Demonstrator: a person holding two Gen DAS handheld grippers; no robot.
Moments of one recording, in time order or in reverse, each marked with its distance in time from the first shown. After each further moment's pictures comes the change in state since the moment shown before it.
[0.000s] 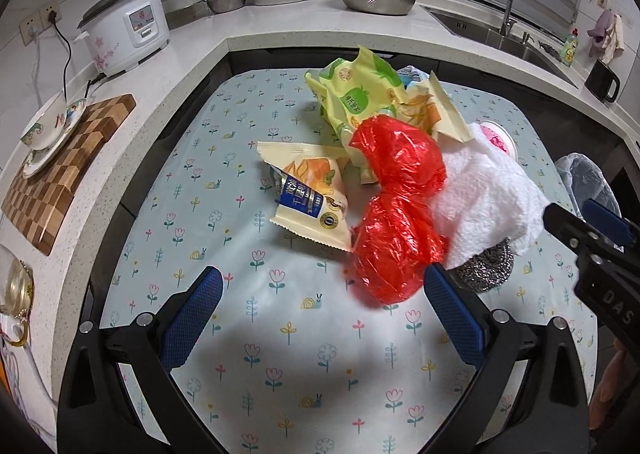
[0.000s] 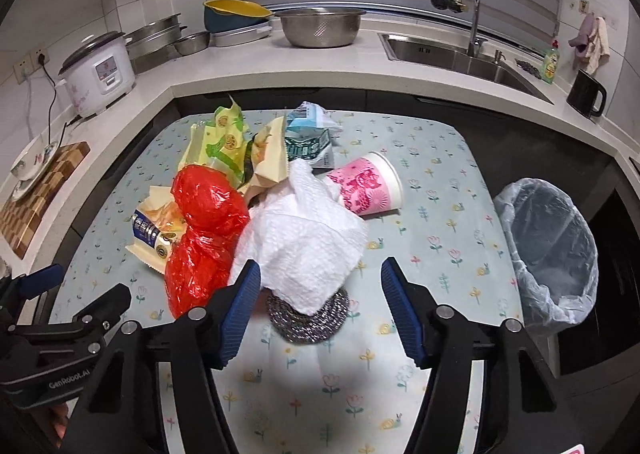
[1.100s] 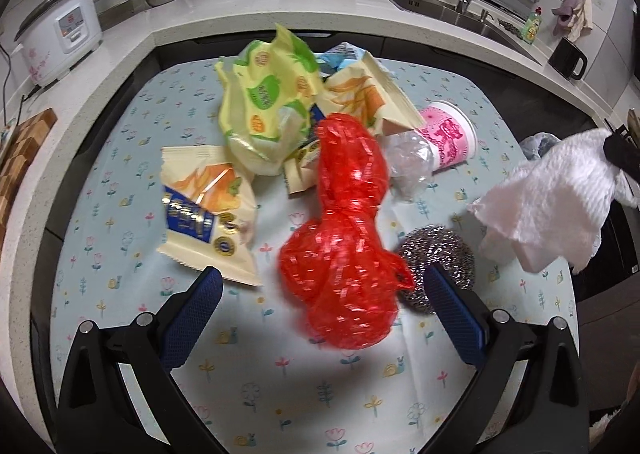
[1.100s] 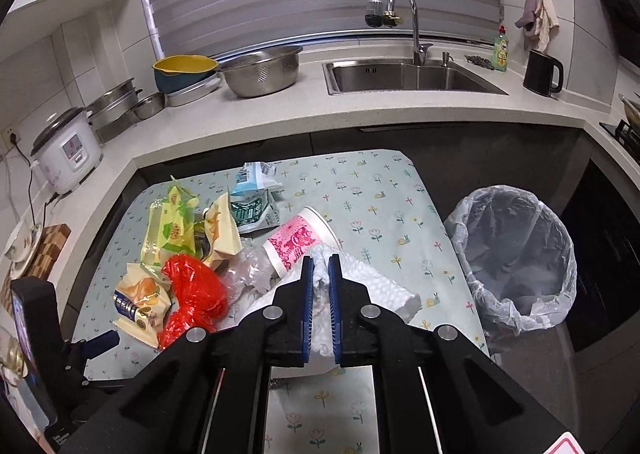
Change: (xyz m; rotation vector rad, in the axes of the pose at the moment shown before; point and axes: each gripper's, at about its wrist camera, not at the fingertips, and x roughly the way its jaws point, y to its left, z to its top) left arm 0.048 -0.050 0.019 0.084 0.053 -0.164; right arm -0.032 -0.084 0.023 0.227 -0.097 -0.047
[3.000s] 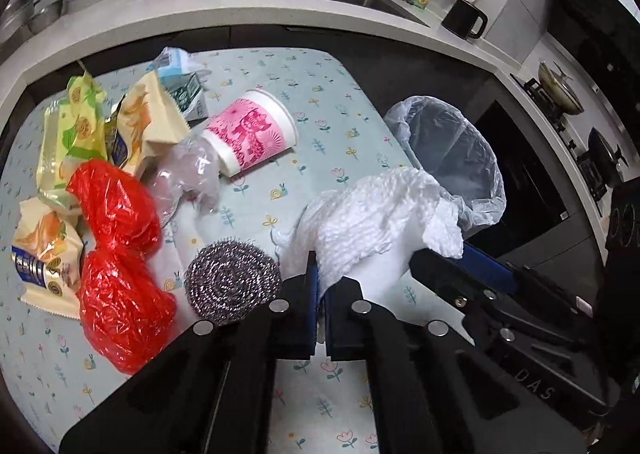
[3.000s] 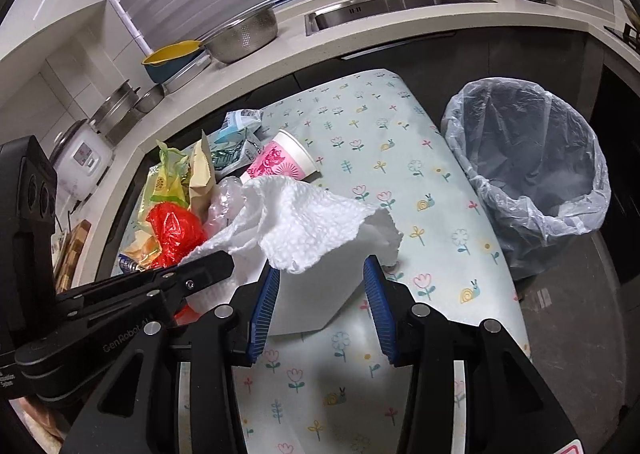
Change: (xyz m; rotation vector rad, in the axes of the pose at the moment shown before) left arm -0.001 -0.113 0.015 0.160 0.084 -0.340; right arm 0.026 -0.058 -0.059 0.148 0.145 0.170
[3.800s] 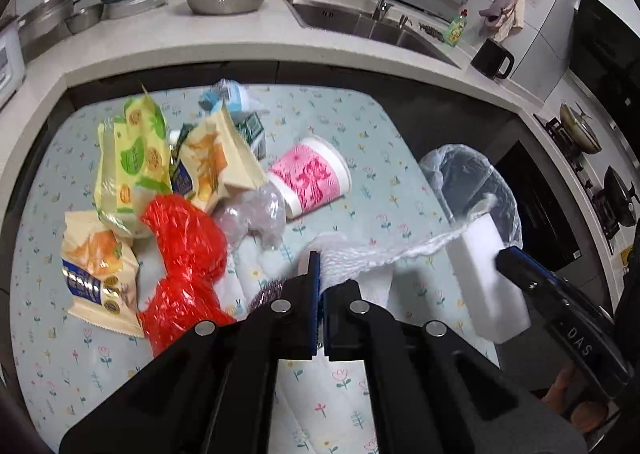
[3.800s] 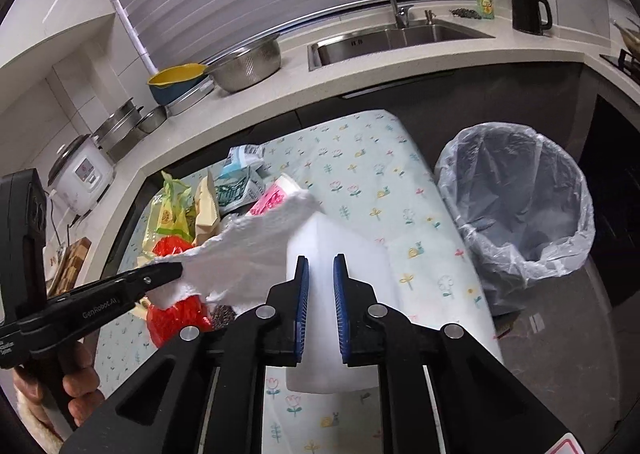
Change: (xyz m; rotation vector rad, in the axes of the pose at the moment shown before) left arm -0.042 0.028 0.024 -0.057 -0.126 0.093; right arm -0.040 -0.010 0.025 -0.014 -0.136 -0.072
